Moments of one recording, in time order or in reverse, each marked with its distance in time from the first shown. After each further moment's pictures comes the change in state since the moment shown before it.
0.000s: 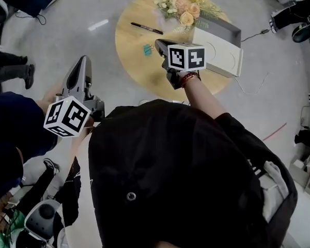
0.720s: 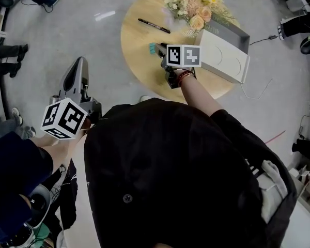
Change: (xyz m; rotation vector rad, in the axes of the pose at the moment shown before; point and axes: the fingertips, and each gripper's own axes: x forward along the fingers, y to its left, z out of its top) left arm -0.013 0.020 0.000 -0.009 0.021 0.084; right arm 0.044 -0.024 -0.045 0.110 0.141 -0.037
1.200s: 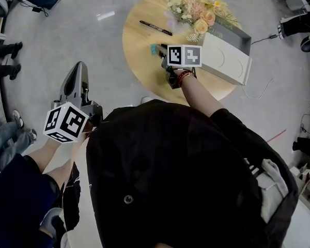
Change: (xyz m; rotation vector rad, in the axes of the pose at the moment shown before) left arm -0.003 0.017 0.001 -0.022 0.000 0.035; right arm 0.011 0.003 0.002 0.024 0.015 0.008
